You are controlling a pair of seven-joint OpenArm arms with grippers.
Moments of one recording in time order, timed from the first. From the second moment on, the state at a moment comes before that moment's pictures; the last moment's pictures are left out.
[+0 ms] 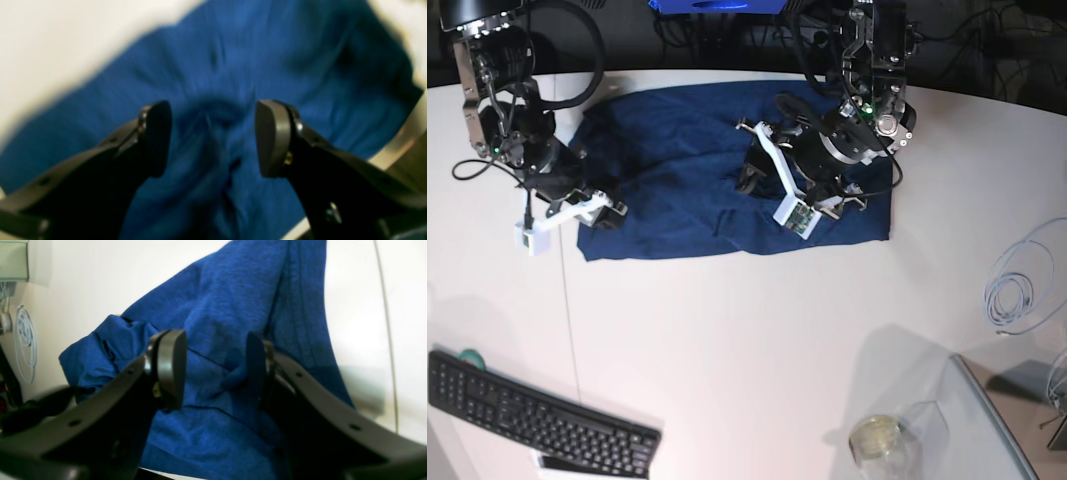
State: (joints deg) left arm 16.5 2.7 -0.7 99.8 1.5 -34.3 35.9; right arm -11.9 14.6 -6.6 90.0 50.3 -9.9 -35.4
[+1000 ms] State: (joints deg) left arm 20.5 -9.3 -68.8 86.7 1.2 -41.9 35.7; right arm 14.4 5.7 -59.8 83.7 25.4 -17.8 -46.3
